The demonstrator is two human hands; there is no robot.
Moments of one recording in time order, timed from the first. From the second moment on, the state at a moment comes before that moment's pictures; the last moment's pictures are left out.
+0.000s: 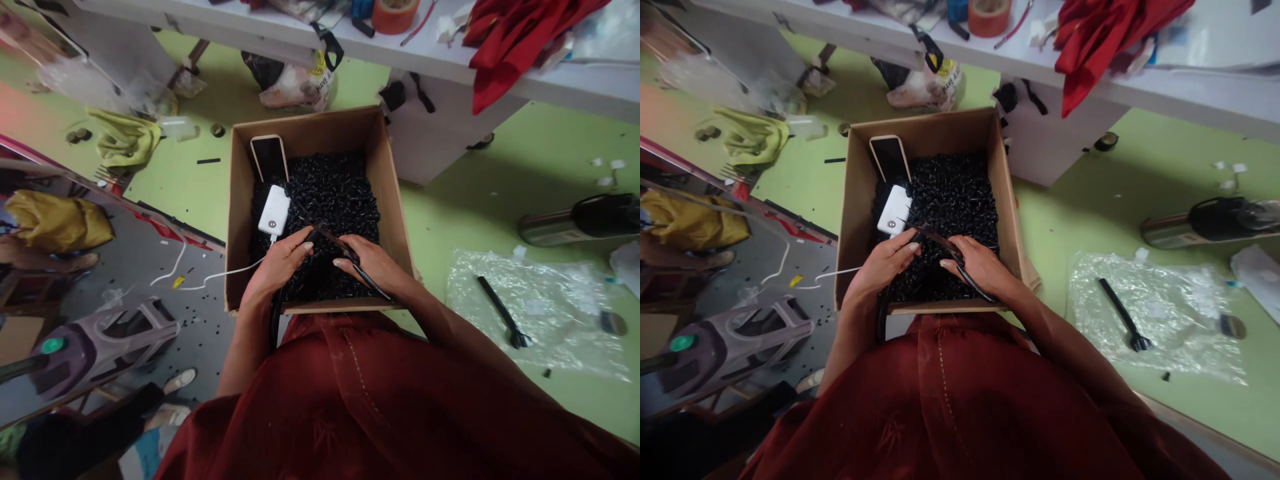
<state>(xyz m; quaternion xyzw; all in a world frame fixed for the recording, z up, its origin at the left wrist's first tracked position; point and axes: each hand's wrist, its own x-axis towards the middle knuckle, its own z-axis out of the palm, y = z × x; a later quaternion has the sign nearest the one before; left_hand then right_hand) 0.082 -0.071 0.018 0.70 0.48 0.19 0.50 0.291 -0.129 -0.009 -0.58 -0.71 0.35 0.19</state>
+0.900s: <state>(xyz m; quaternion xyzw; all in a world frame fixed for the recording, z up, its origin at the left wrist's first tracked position) 0.084 -0.071 0.015 0.69 0.53 0.15 0.46 0.290 -0.128 -0.021 -0.62 -0.71 0.32 0.13</state>
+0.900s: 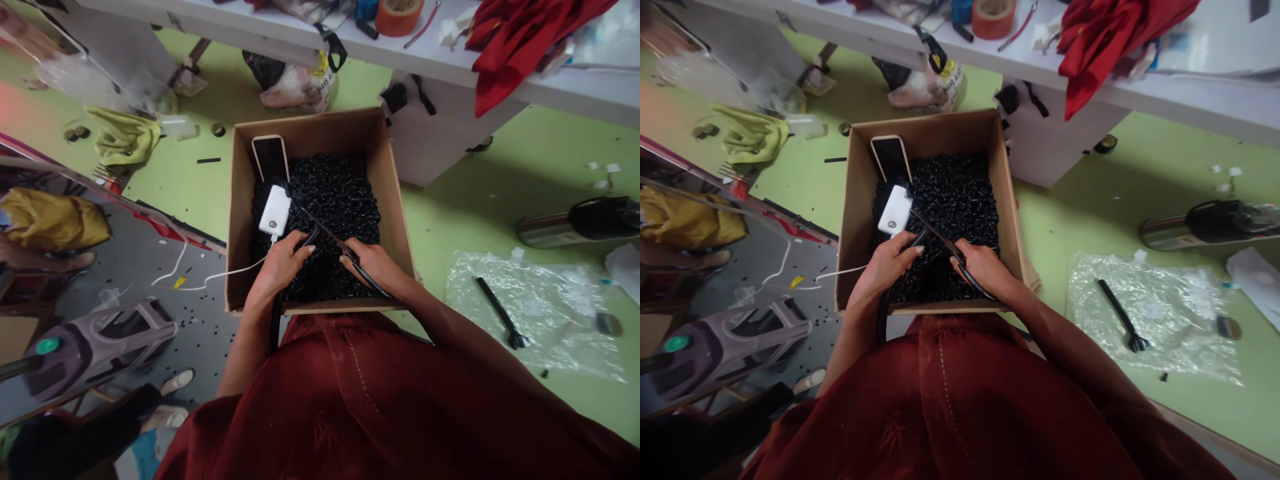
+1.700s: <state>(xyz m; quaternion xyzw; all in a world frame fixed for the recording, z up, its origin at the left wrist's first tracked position) 0.090 -0.067 0.028 0.50 0.41 0.25 0.72 0.287 -0.128 -0.020 -0.62 -0.67 0.32 0.26</state>
